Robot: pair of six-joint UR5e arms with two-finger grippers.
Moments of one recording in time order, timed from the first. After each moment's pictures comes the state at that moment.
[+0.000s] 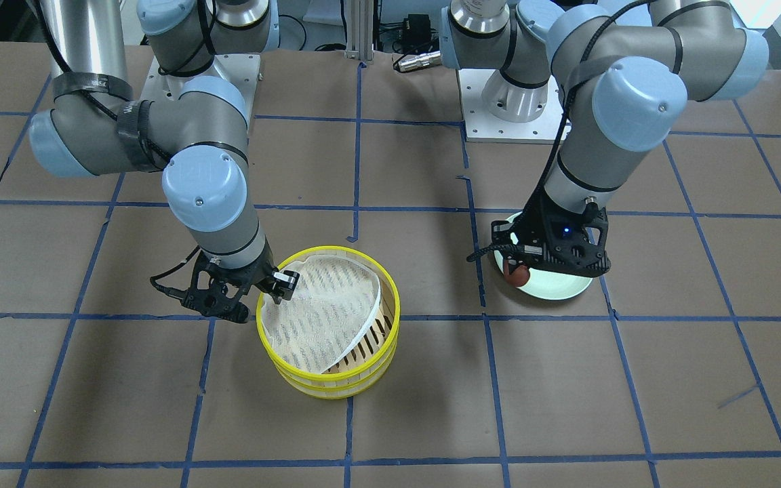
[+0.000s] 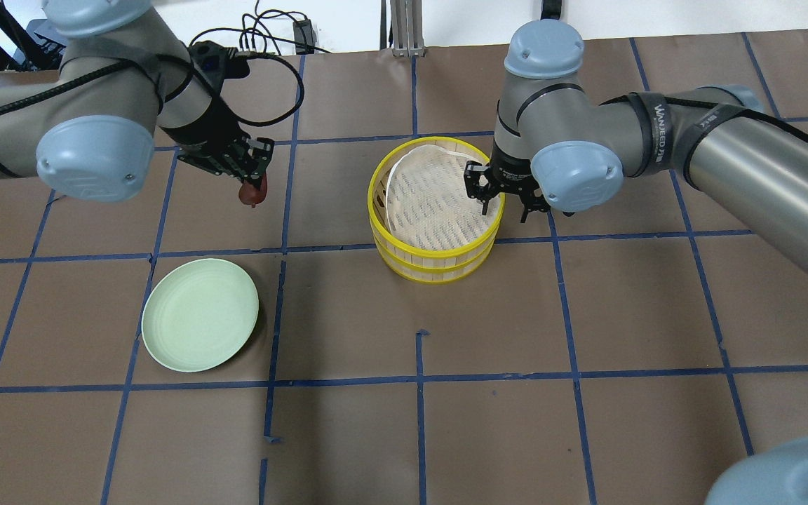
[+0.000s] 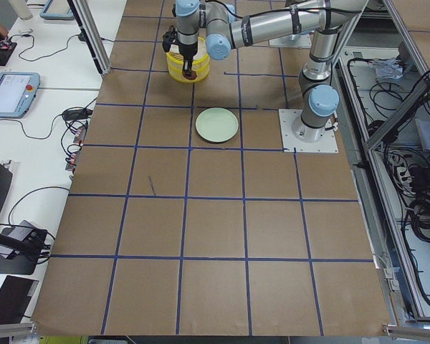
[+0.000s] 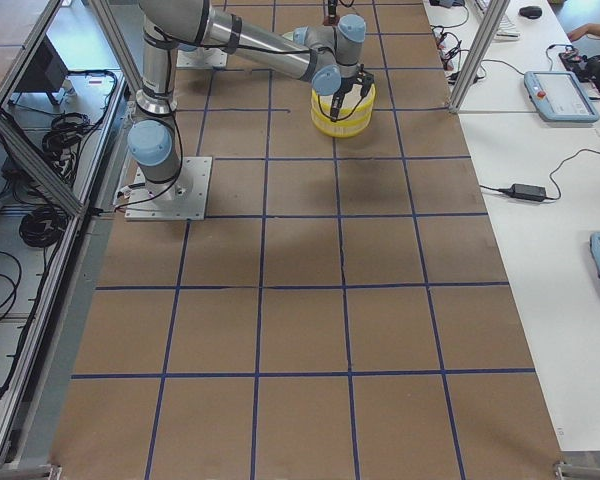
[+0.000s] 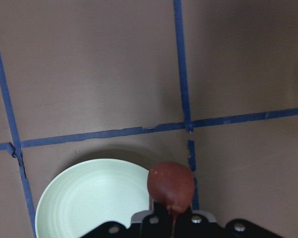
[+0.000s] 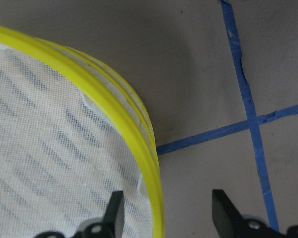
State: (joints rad) left arm -1.59 -1.73 -1.68 -1.22 1.47 0.07; right arm 1.72 -1.23 1.70 -2.01 -1.55 0.44
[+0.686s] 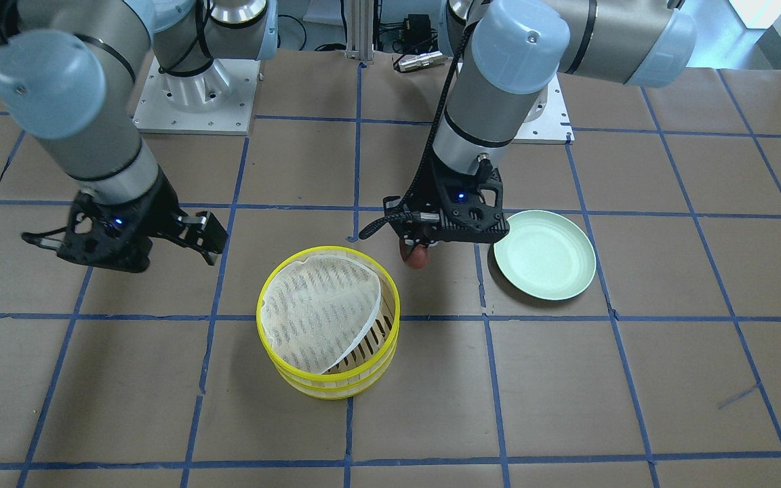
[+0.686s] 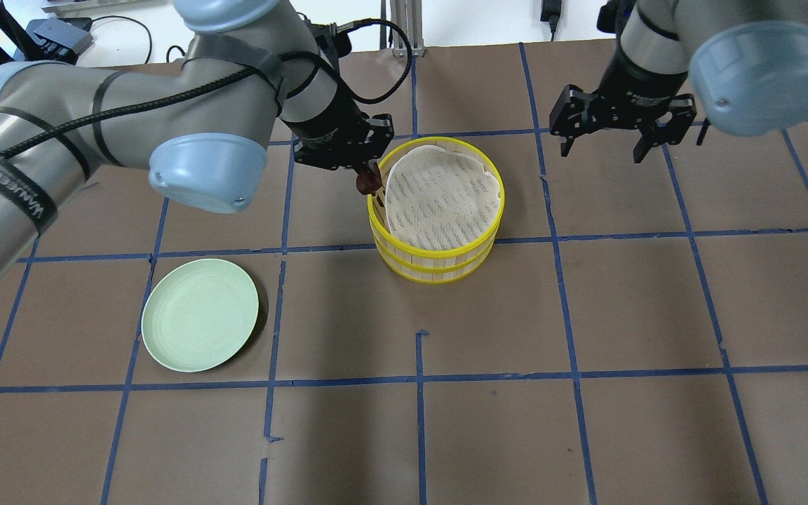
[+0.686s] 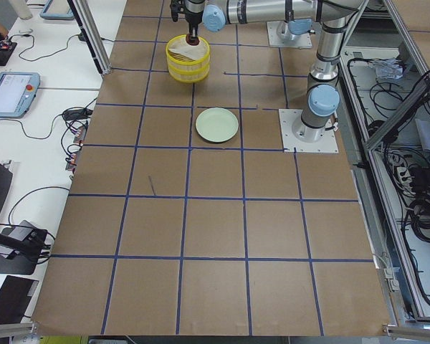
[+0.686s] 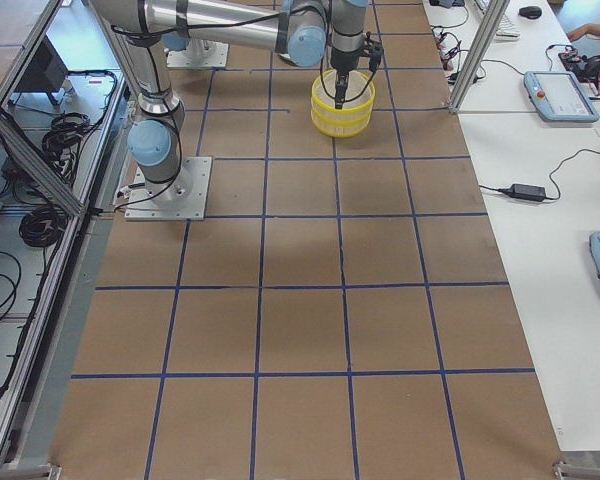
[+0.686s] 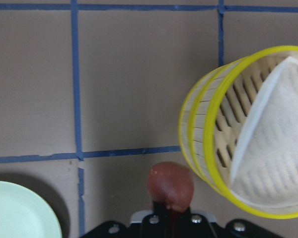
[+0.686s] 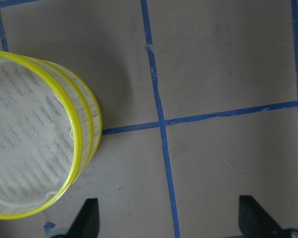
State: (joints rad) left arm -1.83 -1.79 -1.63 -1.10 1.38 -0.40; right arm 1.54 -1.48 1.59 -1.70 -1.54 0.10
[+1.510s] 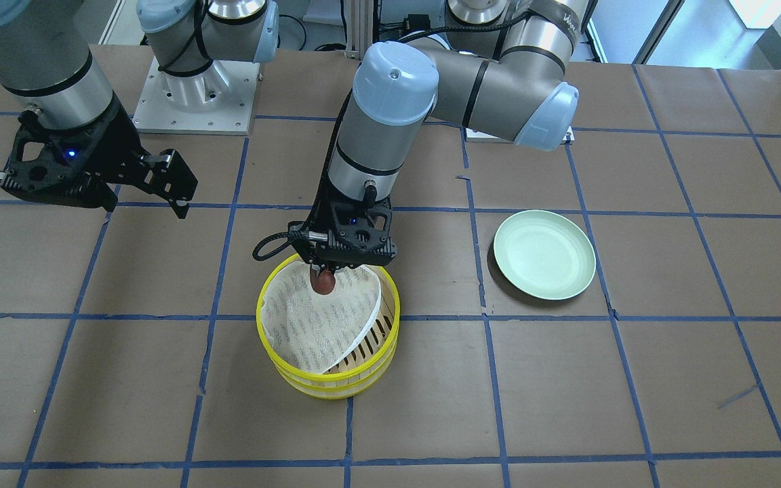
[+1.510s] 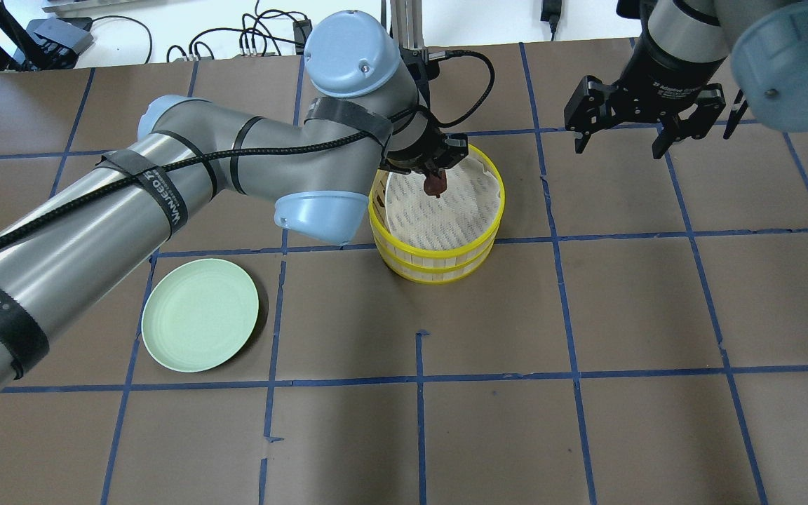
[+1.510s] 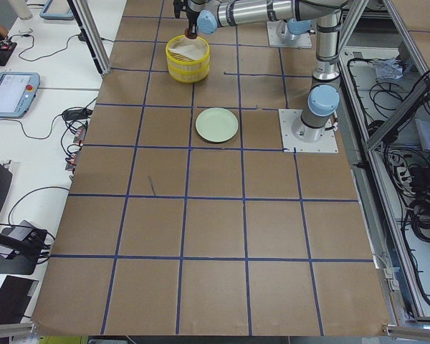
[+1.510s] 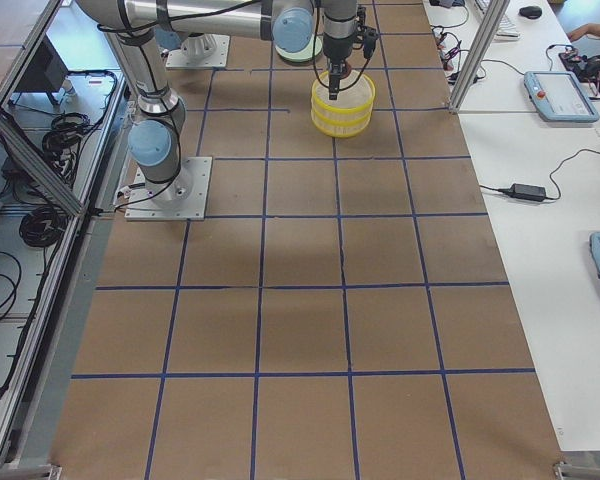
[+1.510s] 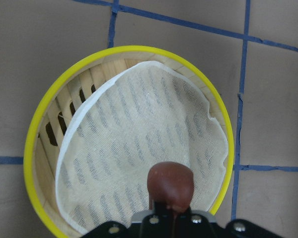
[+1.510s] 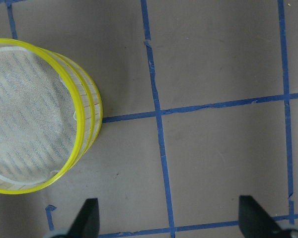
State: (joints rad) left arm -1.95 -1.92 -1.63 -0.84 1.45 -0.34; right arm 1.53 -1.53 1.59 -1.65 -1.54 0.08
